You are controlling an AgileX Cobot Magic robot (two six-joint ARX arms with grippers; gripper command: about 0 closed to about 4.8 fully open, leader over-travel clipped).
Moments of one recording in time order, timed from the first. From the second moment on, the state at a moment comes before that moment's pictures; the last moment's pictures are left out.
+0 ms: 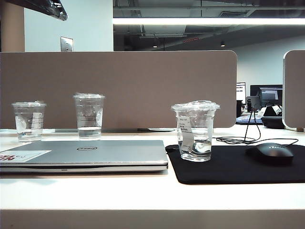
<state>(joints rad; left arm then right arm) -0.37 1.01 0.97 -0.36 0.13 -0.04 0.03 0.12 0.15 0.01 -0.11 -0.13</state>
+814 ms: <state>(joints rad) -0.37 1.01 0.97 -0.36 0.13 -0.04 -0.03 0.00 0.01 0.16 -0.07 0.10</state>
